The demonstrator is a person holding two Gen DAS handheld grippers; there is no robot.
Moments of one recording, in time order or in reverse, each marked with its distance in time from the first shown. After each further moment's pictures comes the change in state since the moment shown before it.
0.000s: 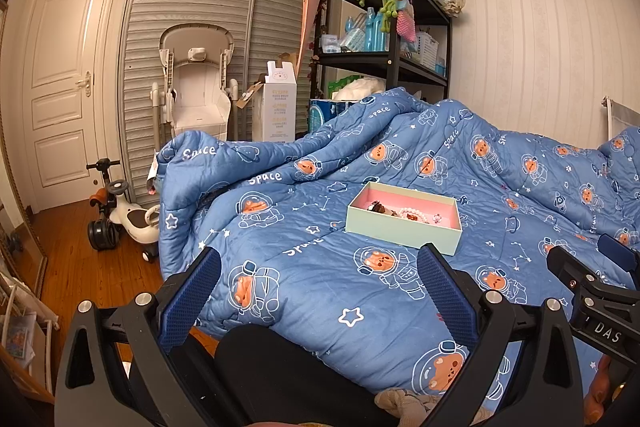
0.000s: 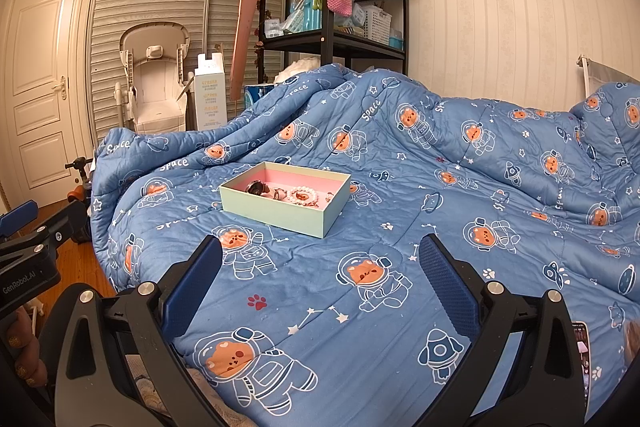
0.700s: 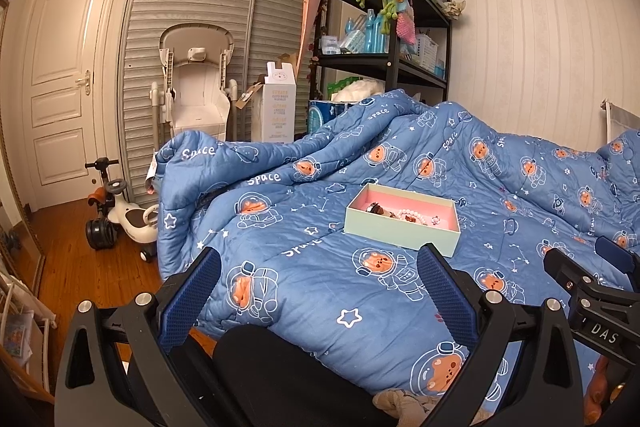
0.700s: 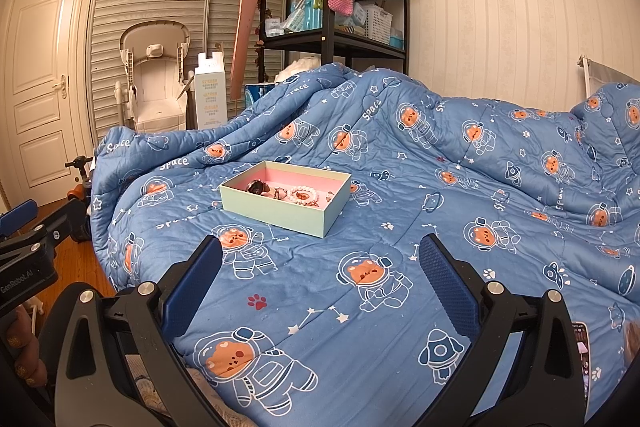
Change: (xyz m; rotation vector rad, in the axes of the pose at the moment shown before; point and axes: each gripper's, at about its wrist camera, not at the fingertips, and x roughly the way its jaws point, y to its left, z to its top) left arm 0.000 -0.002 -0.003 -0.005 -0.011 -0.007; right arm 0.001 0.001 0.000 -0.001 0.001 0.000
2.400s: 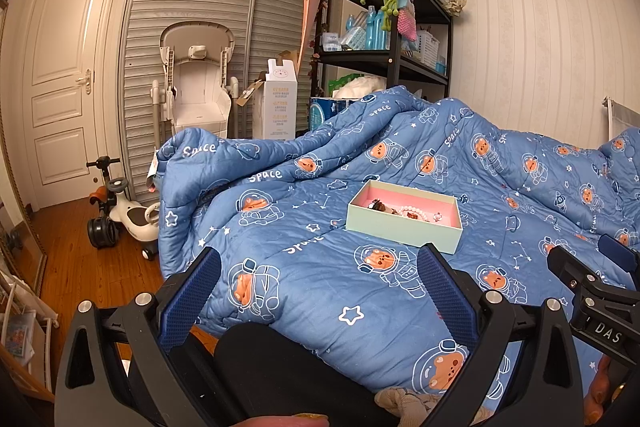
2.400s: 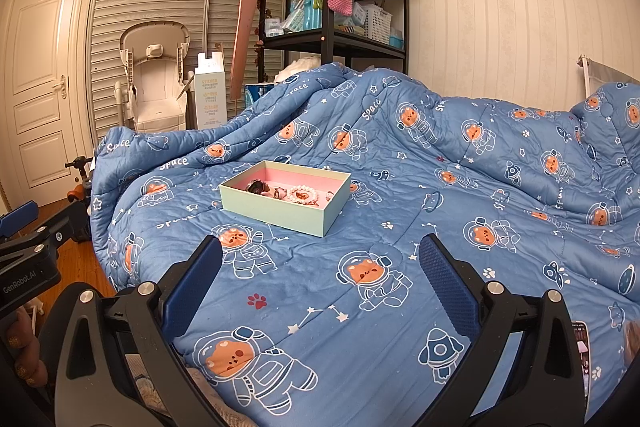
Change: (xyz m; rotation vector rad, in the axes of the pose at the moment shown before) left arm 0.002 0.000 0.001 0.000 0.012 0.002; right arm 0.000 0.000 0.001 0.000 0.001 0.001
